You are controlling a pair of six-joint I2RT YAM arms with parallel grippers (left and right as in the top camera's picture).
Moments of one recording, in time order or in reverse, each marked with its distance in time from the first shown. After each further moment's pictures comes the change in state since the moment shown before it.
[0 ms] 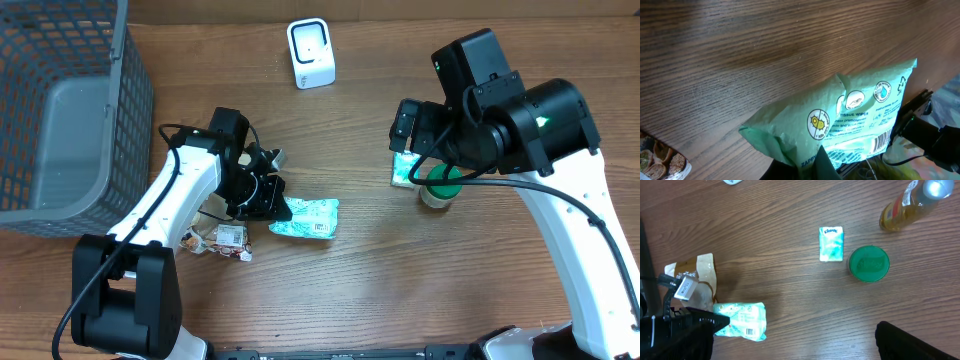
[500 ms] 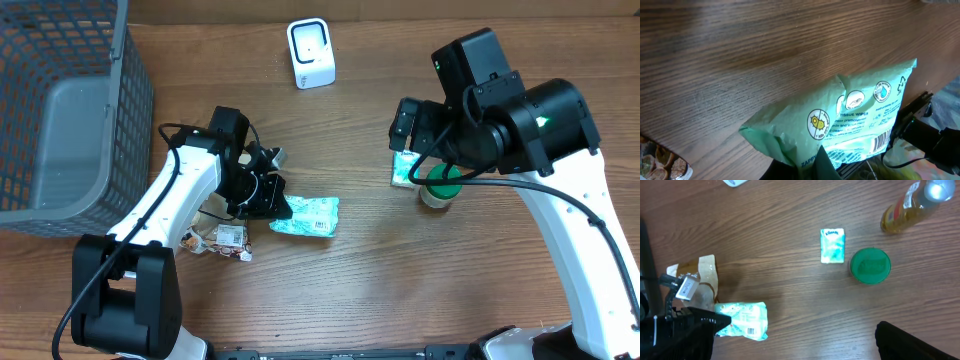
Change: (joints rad) left arm 0.000 0.000 0.000 0.016 0.000 -0.001; right arm 0.000 0.000 0.000 0.010 0.000 0.001
